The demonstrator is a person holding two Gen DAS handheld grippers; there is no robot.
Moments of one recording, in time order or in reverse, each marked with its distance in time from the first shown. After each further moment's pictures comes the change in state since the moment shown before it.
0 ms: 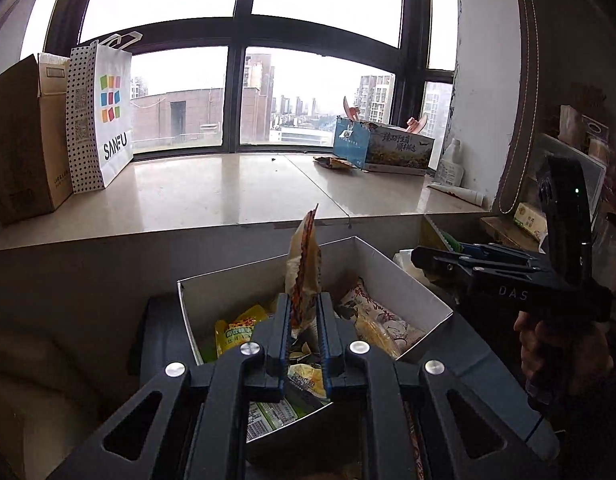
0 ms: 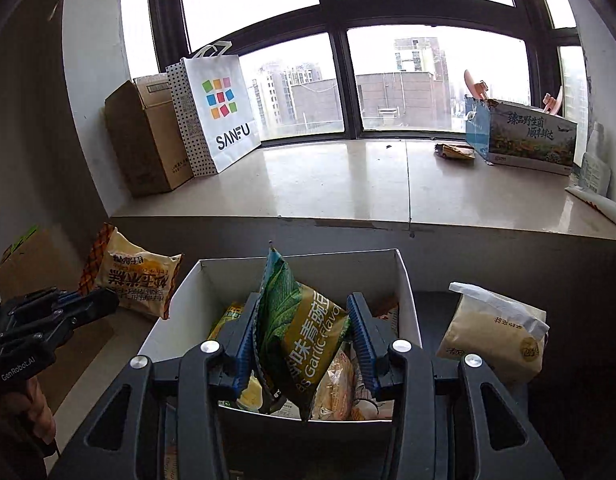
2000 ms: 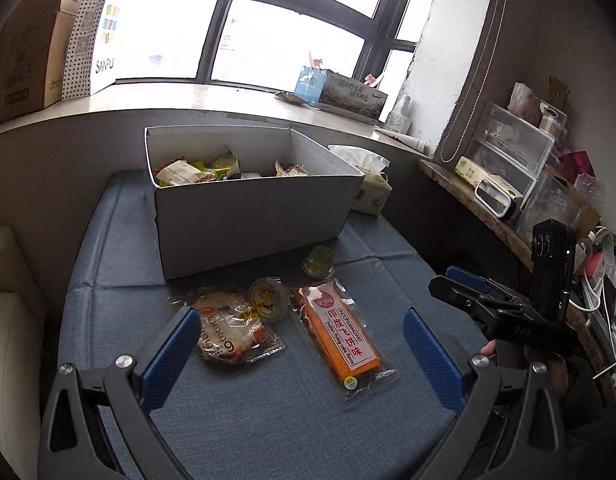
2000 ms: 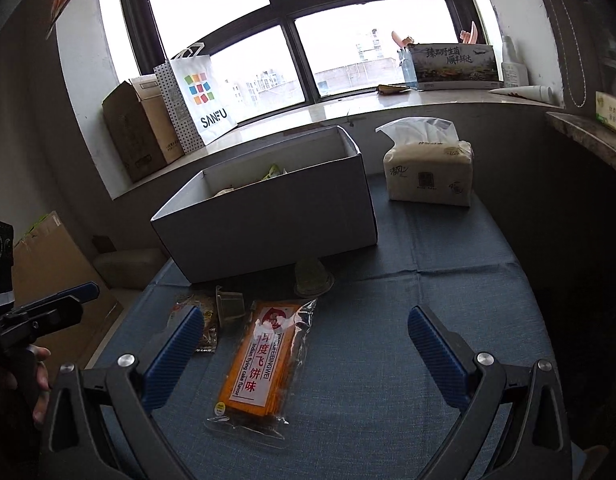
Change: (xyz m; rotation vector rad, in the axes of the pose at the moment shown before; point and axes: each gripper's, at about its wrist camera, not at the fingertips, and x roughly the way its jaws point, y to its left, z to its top) left arm -0.085 -0.047 -0.169 -0.093 0.111 -0.186; right arm -0.114 -0.004 -0.206 0.159 -0.003 -0.015
